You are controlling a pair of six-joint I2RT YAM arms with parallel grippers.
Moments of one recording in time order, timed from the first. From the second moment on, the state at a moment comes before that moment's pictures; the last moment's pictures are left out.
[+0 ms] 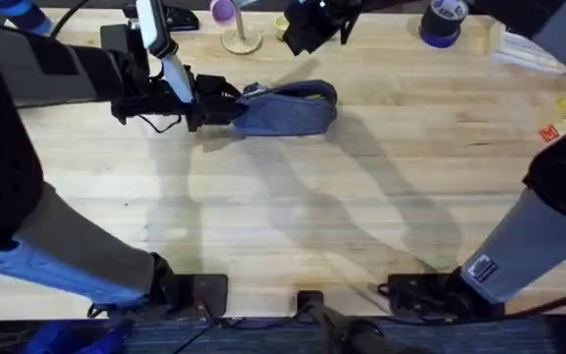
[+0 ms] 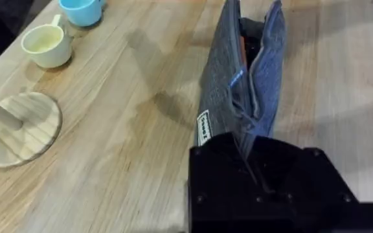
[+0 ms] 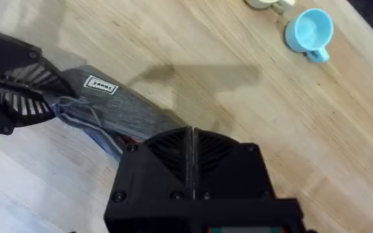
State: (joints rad) left arm 0.15 1.78 0.94 -0.35 1.12 1.20; right arm 0.54 1.97 1.89 -0.97 0.06 -0.20
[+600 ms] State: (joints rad) left arm 0.15 1.78 0.94 -0.35 1.12 1.20; right arm 0.53 1.86 1.89 -0.97 0.02 -0.21
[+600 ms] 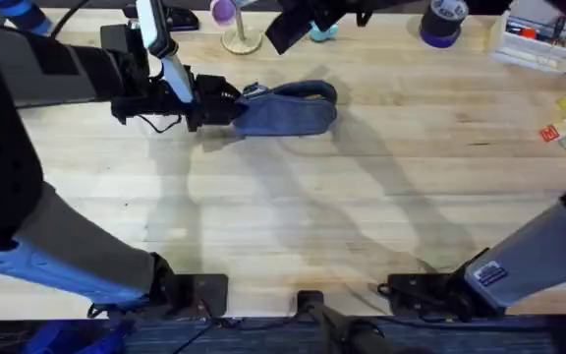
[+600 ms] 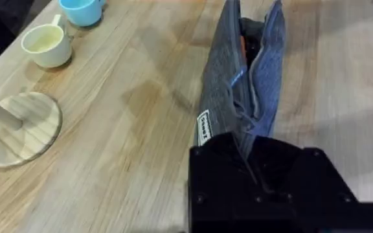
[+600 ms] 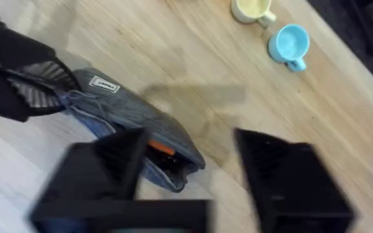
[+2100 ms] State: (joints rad) left arm 0.35 1.77 0.94 -0.56 1.13 1.20; right arm 0.69 1.91 1.89 -1.01 -0.18 0.06
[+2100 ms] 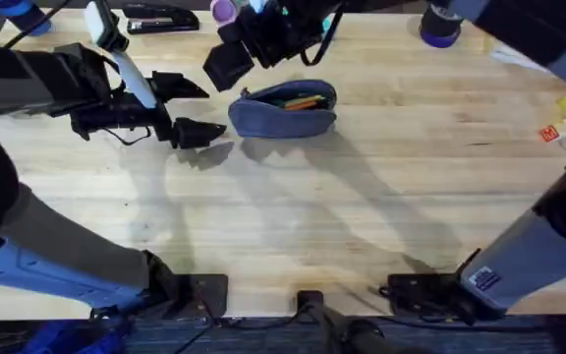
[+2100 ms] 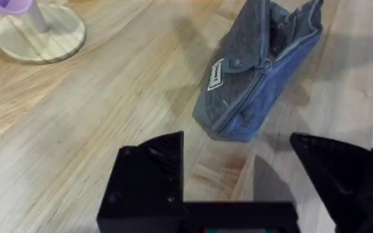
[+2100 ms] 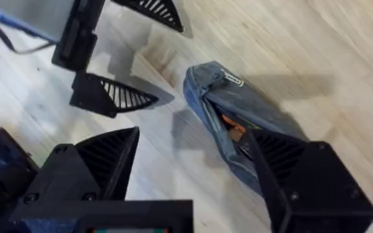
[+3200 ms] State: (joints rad) left arm 0.35 1.77 0.94 -0.58 1.12 1.20; right arm 0.69 2.15 1.89 -0.84 -0.18 0.23
